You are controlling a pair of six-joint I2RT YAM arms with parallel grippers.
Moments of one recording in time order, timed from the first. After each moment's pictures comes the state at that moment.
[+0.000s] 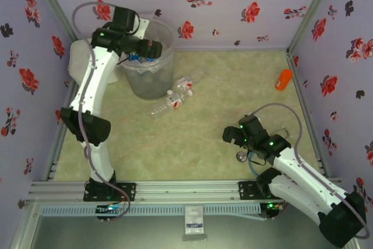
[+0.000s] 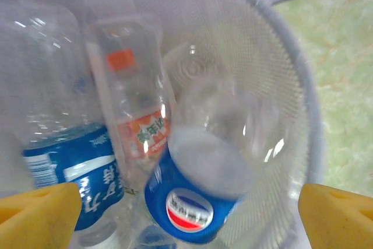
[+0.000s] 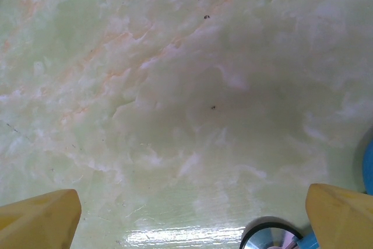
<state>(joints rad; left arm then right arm) -0.32 1.90 2.29 -1.16 0.11 0.01 0.58 0.78 0.51 -0.71 0.11 0.77</state>
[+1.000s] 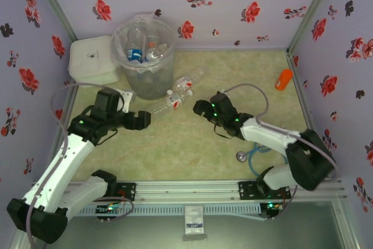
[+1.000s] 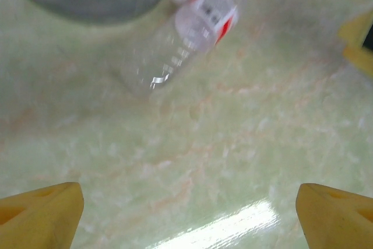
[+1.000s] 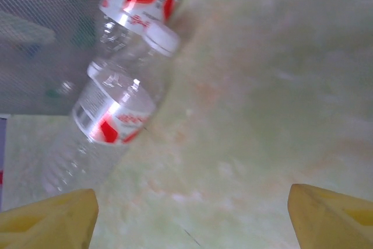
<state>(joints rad) -0.42 0.91 0.92 -0.86 0.15 -0.26 0.70 1.44 0.77 -0.01 0.06 0.99</state>
